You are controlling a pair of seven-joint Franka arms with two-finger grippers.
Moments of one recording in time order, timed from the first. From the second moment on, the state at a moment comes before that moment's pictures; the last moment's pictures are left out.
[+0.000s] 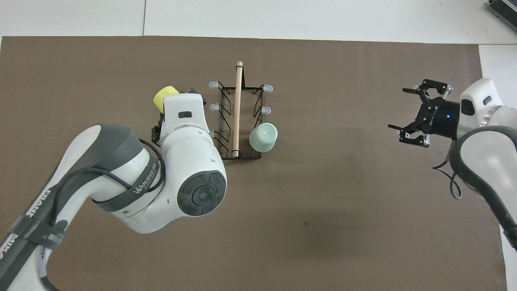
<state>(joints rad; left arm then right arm) -0.72 0.06 0.07 -2.03 1.09 2.26 -2.07 -0.01 -0.03 0.02 -2.10 0.19 2.39 -1.18</state>
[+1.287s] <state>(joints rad) -0.84 0.10 0.07 -2.10 1.34 2.07 -2.40 0.09 -0.07 0.01 -1.63 -0.12 1.63 -0.03</state>
